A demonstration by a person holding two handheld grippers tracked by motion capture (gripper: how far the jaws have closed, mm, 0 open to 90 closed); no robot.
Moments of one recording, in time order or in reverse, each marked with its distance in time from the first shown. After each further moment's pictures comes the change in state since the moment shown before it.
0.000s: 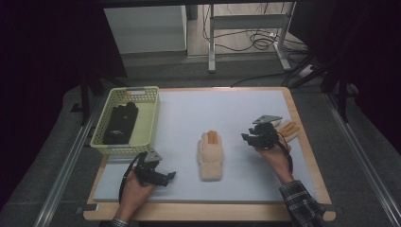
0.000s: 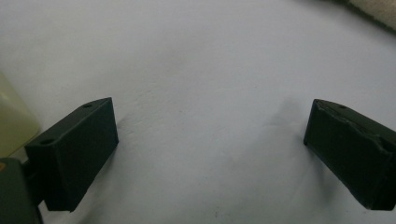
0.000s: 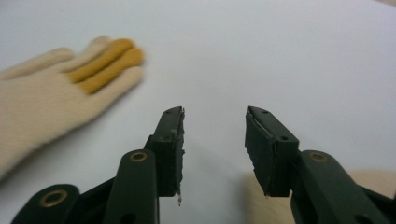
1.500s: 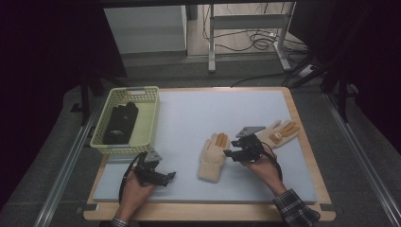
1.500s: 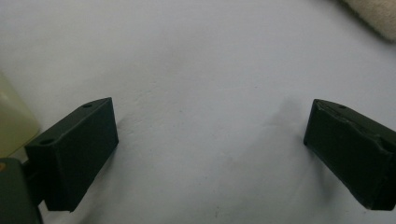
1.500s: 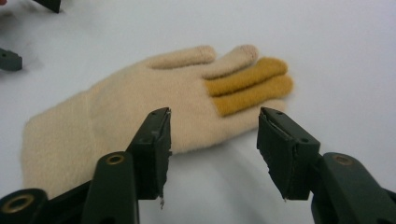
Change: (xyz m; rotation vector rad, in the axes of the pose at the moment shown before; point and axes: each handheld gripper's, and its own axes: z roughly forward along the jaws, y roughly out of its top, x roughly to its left) left arm 0.000 0.000 0.000 0.001 0.000 0.001; right arm 0.061 -0.006 0.009 0.029 0.232 -0.097
